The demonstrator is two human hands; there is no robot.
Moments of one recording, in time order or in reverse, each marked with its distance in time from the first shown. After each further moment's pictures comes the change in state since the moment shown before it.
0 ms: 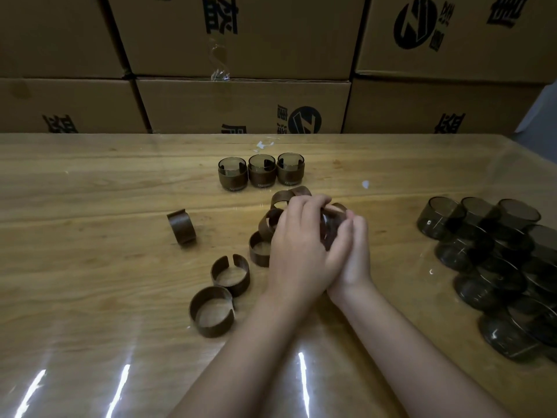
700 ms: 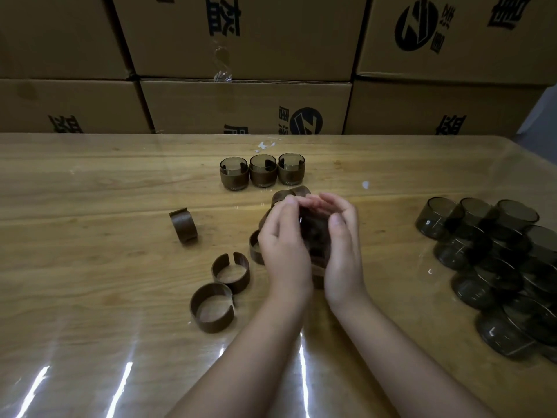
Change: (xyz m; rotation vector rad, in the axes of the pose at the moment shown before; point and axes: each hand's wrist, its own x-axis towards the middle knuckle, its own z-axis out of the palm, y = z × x) left_hand 0.001 0.015 -0.008 -0.903 0.258 -0.557; right_hand -0.022 0.004 0.007 -0.540 -0.105 -0.544
